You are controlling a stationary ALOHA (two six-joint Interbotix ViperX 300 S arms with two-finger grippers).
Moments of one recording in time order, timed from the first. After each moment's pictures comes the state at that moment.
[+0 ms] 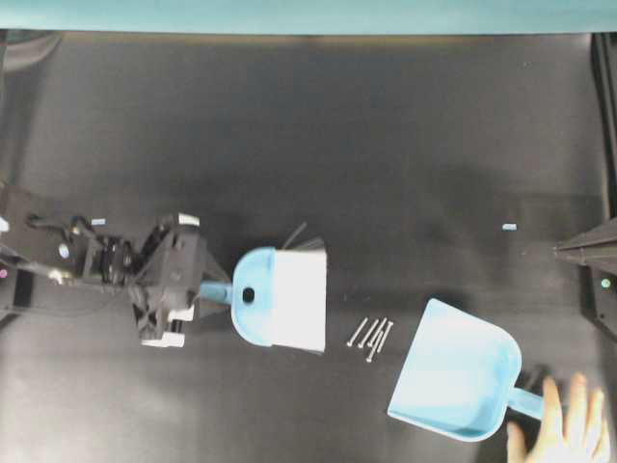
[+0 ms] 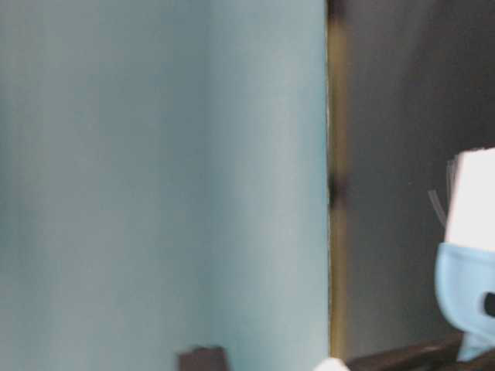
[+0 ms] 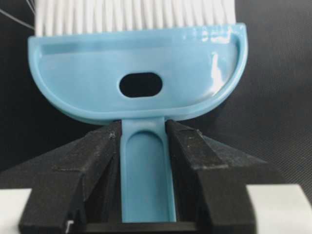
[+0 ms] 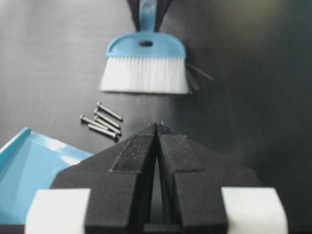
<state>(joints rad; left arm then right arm) -0.02 -0.05 0.94 0.05 -0.12 0.04 0.07 -1.52 1.37 -0.01 0.37 0.00</state>
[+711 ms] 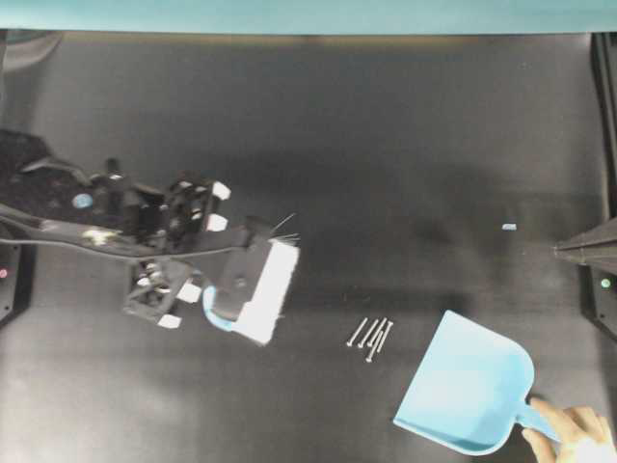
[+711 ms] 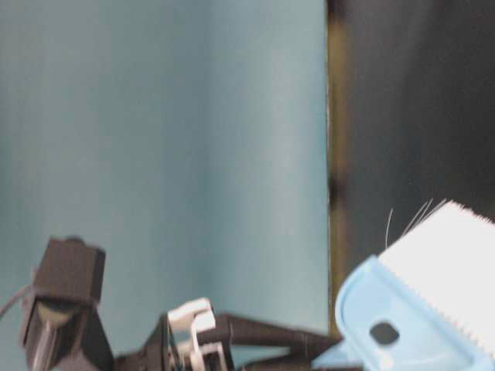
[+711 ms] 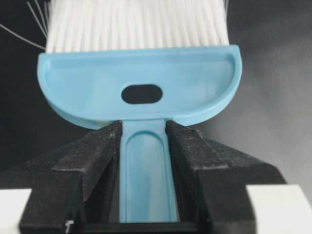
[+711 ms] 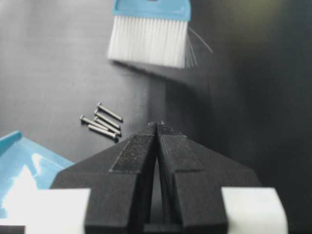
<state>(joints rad) -0.02 -0.09 0.47 0.05 0.84 0.32 0.07 -1.52 1.37 -0.01 0.37 -0.01</state>
